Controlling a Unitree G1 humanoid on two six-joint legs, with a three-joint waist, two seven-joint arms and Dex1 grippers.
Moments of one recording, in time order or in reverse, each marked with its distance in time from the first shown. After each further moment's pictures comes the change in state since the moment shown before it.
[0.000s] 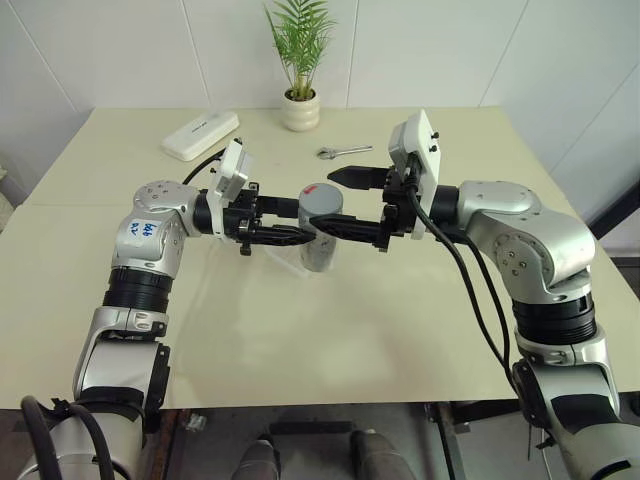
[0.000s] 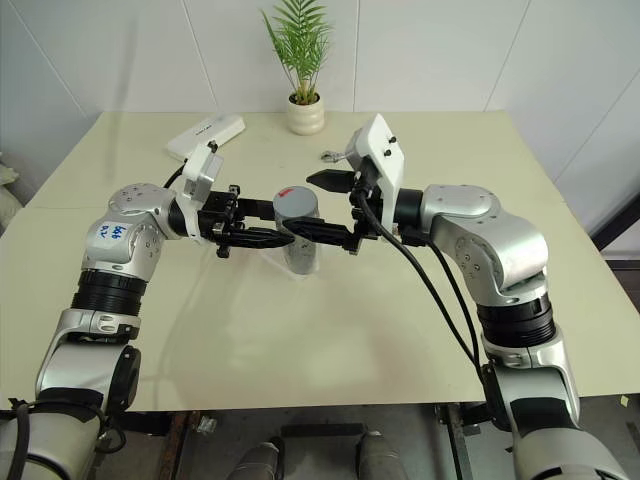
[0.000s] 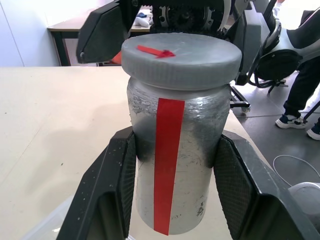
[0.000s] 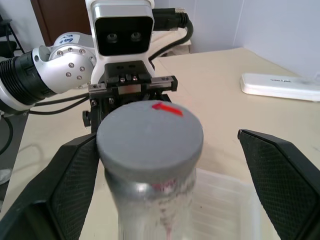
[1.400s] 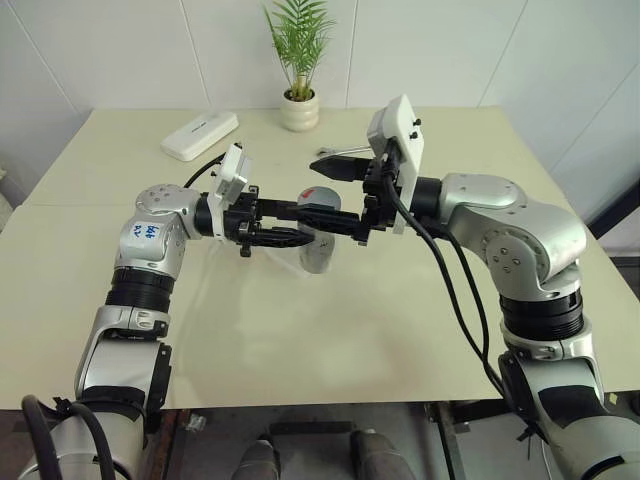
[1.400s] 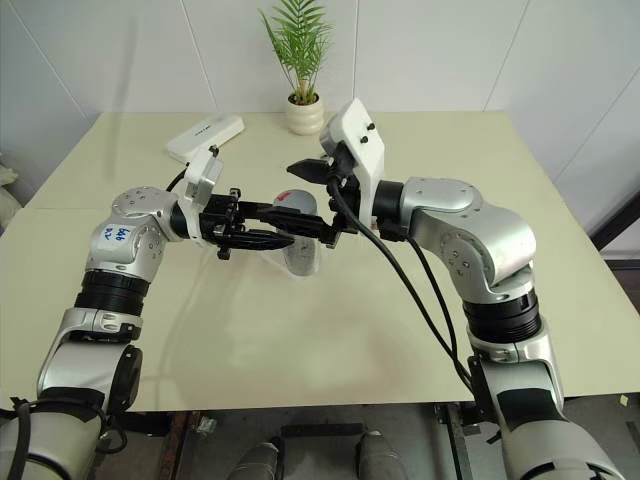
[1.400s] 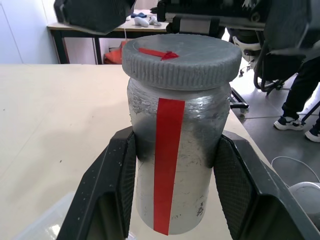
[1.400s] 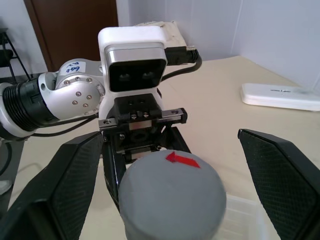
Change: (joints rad) left arm -0.004 -0.006 -0.003 0.064 0.005 -0.035 -0.013; right arm -0.074 0.085 0.053 0.016 0.018 0.037 -0.119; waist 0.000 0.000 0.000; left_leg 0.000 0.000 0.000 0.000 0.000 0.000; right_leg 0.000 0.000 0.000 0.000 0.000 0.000
